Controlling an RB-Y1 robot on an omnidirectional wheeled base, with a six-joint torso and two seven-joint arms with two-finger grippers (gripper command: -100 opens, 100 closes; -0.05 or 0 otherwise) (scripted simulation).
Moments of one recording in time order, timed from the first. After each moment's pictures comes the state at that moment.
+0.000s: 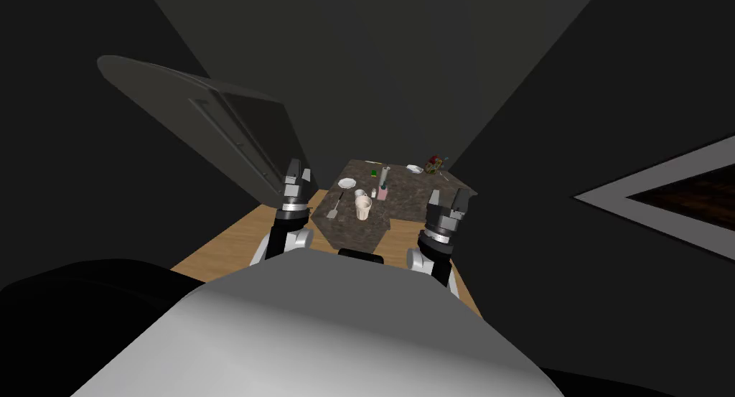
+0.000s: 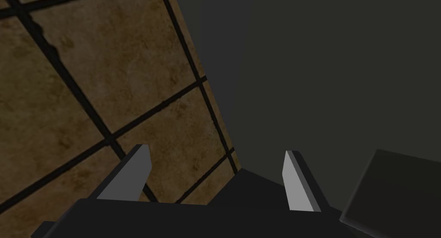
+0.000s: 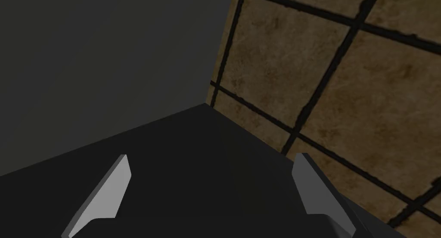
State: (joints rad) left arm 0.51 -0.03 0.02 -2.39 -0.11 -0.40 -0.11; right arm 0.48 0.04 0.05 -2.27 0.09 -0.63 0.05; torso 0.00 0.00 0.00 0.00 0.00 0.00
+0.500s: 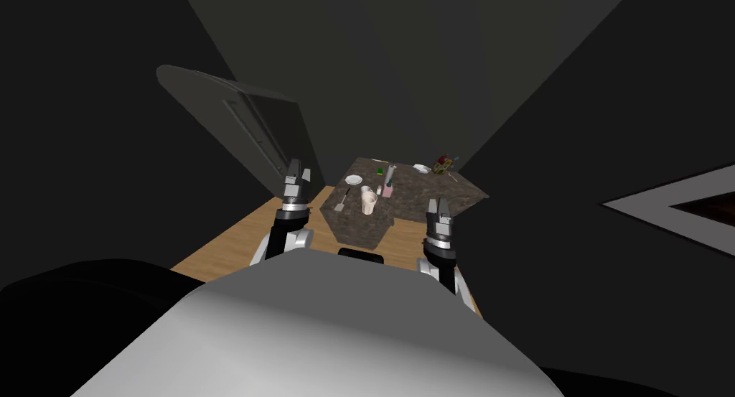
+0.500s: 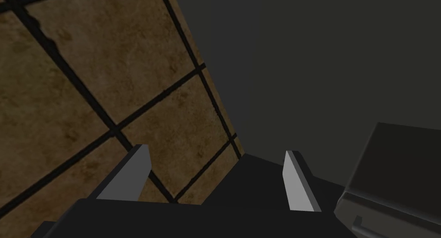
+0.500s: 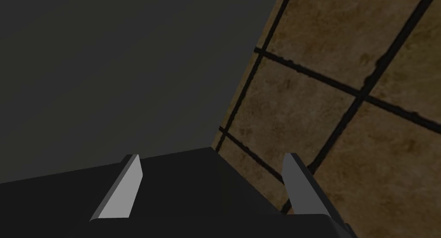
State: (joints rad) left arm 0.51 -0.03 0.02 -2.39 -0.11 -0.40 -0.11; right arm 0.52 -0.11 -0.03 -2.17 0.15 -0.66 0.06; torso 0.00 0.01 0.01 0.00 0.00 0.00
